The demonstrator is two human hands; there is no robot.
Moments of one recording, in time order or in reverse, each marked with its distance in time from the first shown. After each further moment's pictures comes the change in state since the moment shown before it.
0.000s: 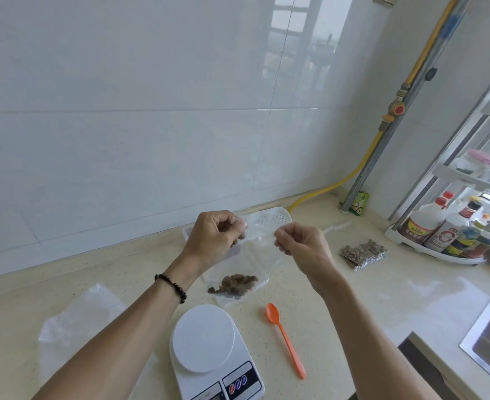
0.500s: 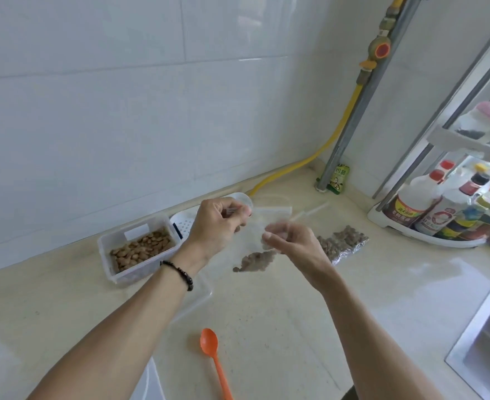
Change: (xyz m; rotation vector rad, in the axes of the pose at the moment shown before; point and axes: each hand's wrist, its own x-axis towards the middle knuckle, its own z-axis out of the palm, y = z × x) left_hand 0.134 -0.041 0.184 -0.008 -0.040 -0.154; right_hand 0.125 0.120 -0.133 0.029 -0.139 0.124
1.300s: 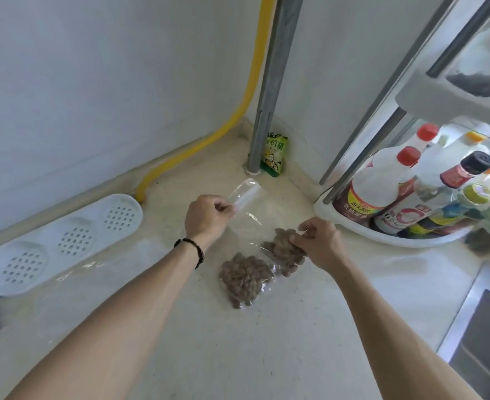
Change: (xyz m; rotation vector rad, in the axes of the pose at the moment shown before) left_hand 0.219 -0.136 0.268 0.462 -0.017 -0.208; right_hand 0.157 0.192 -0.261 -0.494 0.248 0.355
